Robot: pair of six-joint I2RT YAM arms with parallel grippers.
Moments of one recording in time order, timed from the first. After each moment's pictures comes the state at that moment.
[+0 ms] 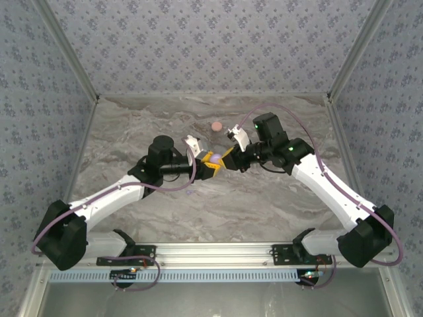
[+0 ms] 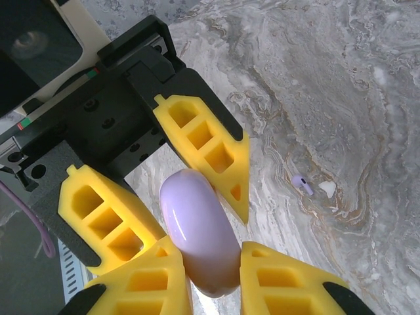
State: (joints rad) left arm -0.67 1.26 0.76 0.23 0.69 0.02; right arm 0.57 1.28 1.20 -0.65 -0.62 -0.07
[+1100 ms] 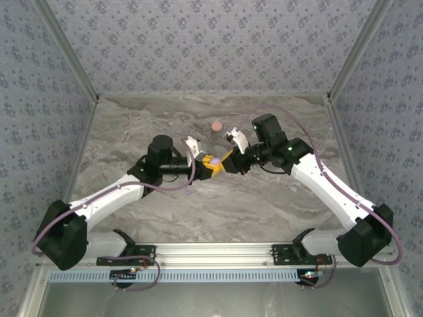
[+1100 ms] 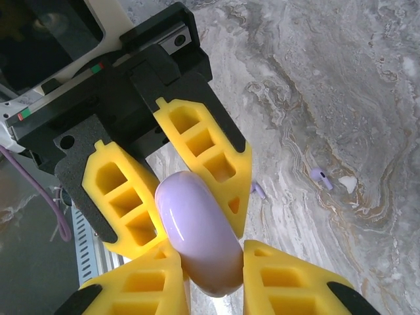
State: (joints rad) left arm -0.66 1.26 0.76 0.21 0.79 0.03; right arm 0.58 1.29 1.20 -0.69 -0.67 -0.10
